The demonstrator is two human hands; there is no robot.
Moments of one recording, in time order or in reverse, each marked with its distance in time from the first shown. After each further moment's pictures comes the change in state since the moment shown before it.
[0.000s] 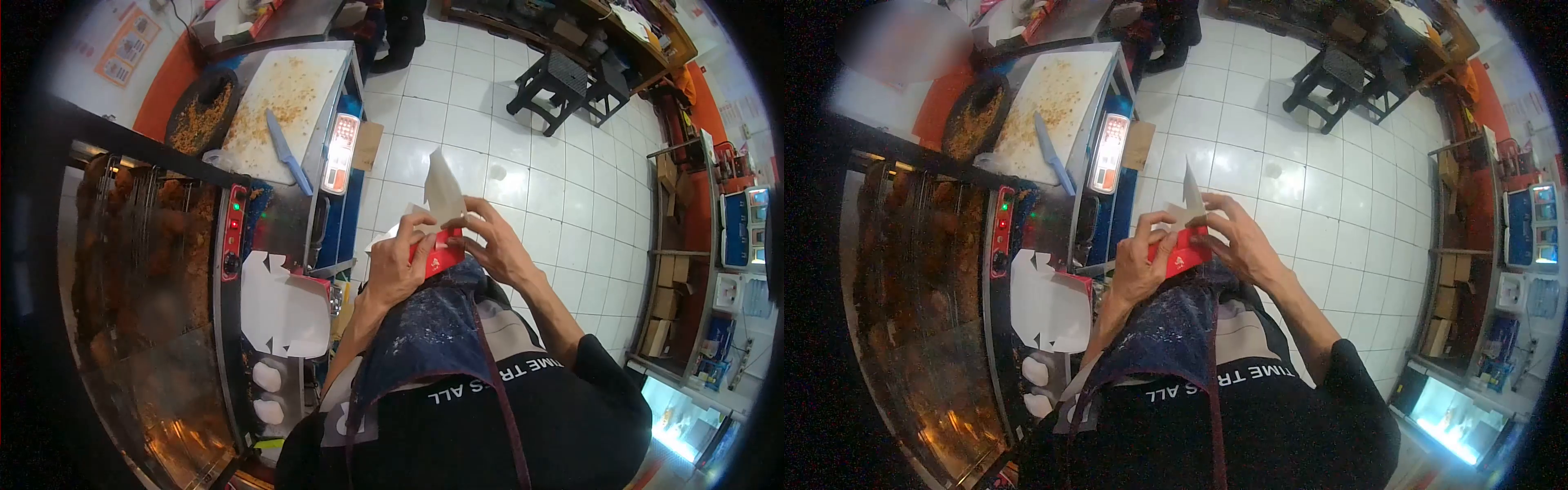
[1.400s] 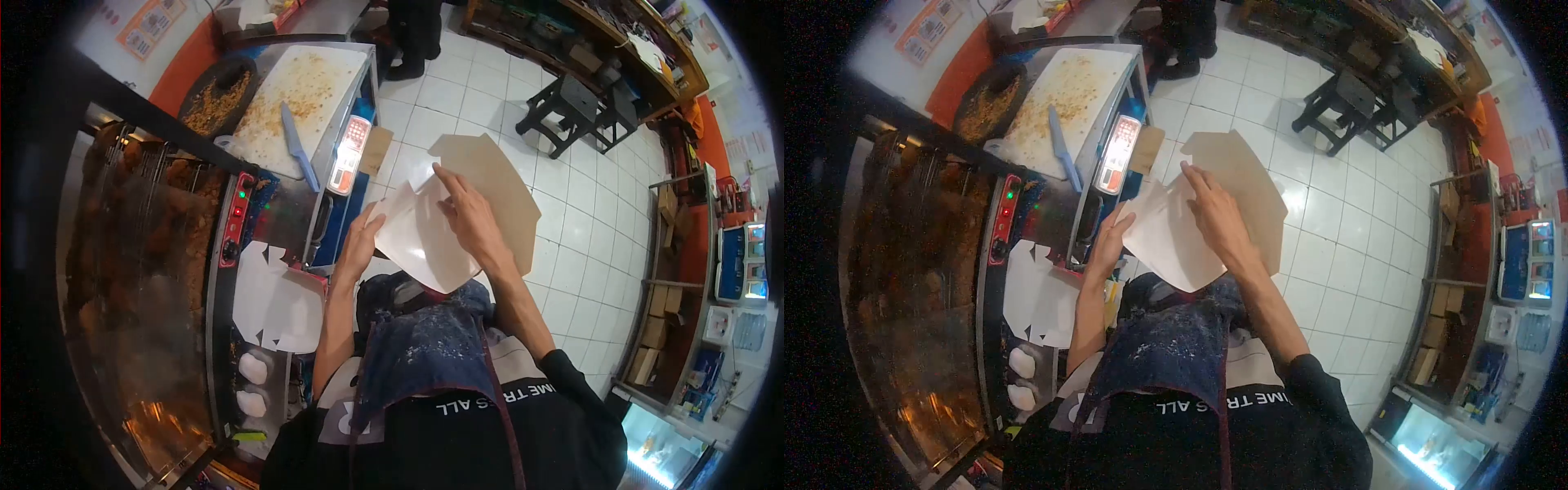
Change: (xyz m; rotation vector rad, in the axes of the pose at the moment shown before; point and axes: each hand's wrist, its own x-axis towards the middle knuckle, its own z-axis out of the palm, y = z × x) left_hand 0.007 -0.080 -0.027 -0.528 0.104 -0.481; right_hand 0.063 0.007 0.031 -0.012 0.269 -0.007
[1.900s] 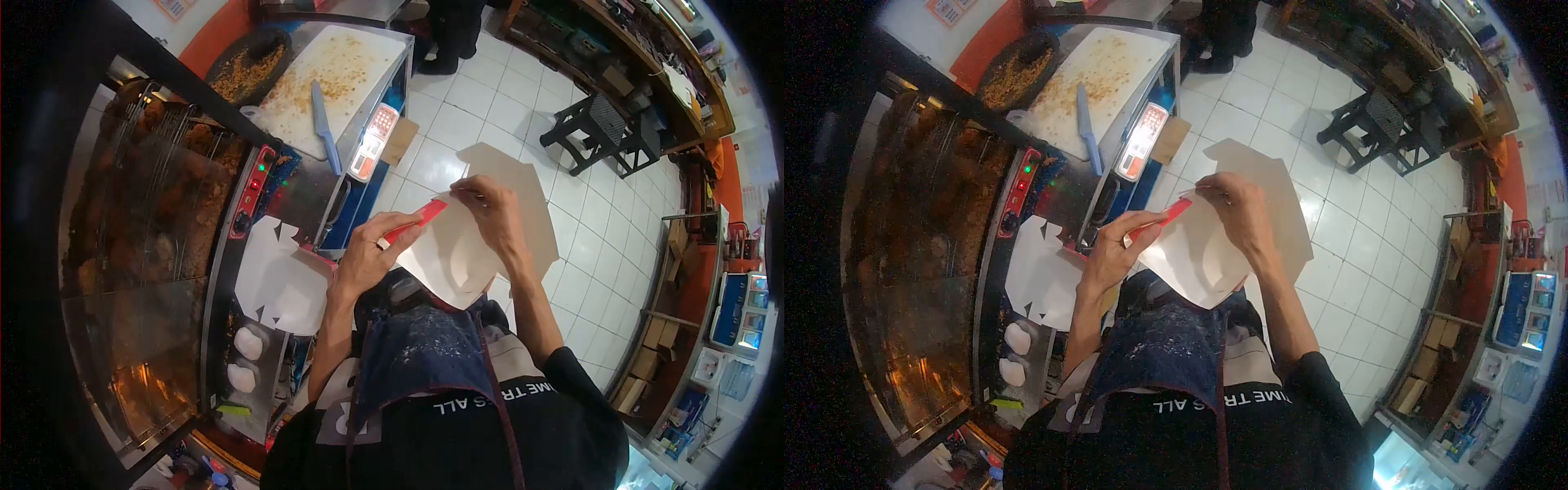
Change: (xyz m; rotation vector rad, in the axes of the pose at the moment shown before) left_hand -0.049 0.053 0.004 0.422 0.006 0.352; right_hand 0.023 -0.006 -0.009 0.175 -0.142 0.105
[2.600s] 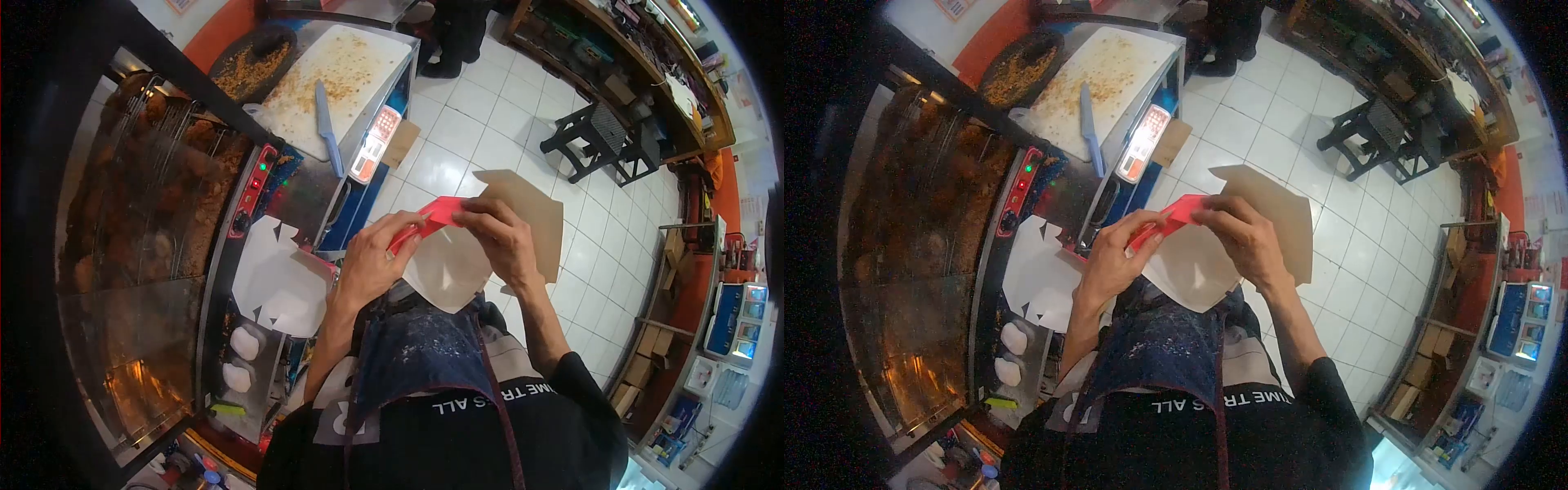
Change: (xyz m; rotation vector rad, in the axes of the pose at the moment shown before) left_hand 0.003 0.024 -0.004 0.159 0.012 0.026; right_hand -0.027 -0.014 -0.015 -0.198 -0.031 -0.425
